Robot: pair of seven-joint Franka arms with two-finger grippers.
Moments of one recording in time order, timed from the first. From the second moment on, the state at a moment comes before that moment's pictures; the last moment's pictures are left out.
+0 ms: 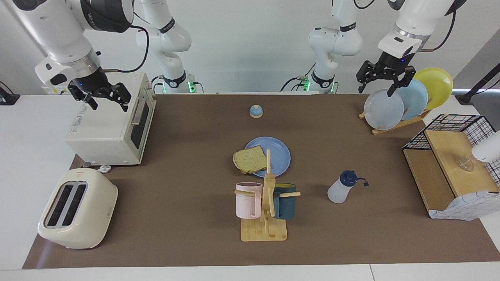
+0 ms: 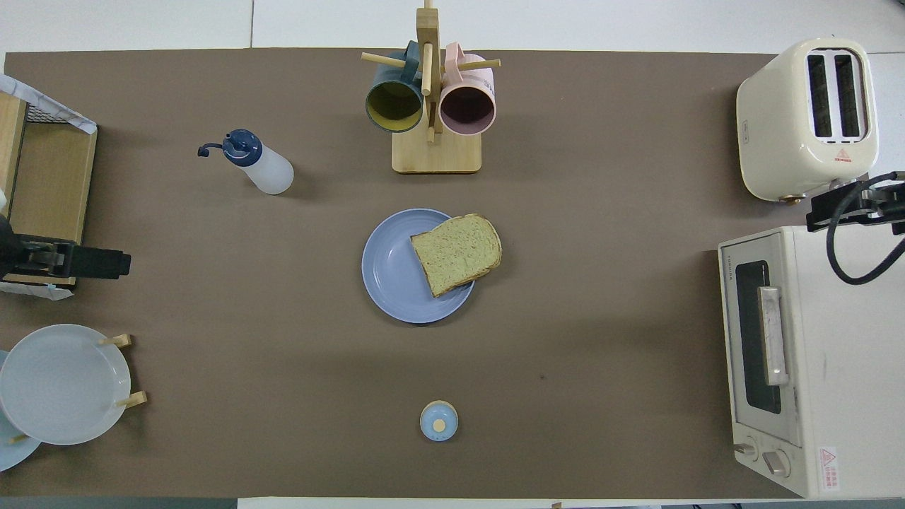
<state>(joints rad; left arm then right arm) -0.41 -0.20 0.24 -1.74 0.01 1.58 0.04 -0.02 0.00 -0.04 -1.60 -0.04 1.54 0.01</state>
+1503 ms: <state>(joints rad) -0.12 -0.03 0.02 -1.56 -0.04 1.43 0.02 -0.02 0.00 -0.04 -1.61 -0.04 1.54 0.01</state>
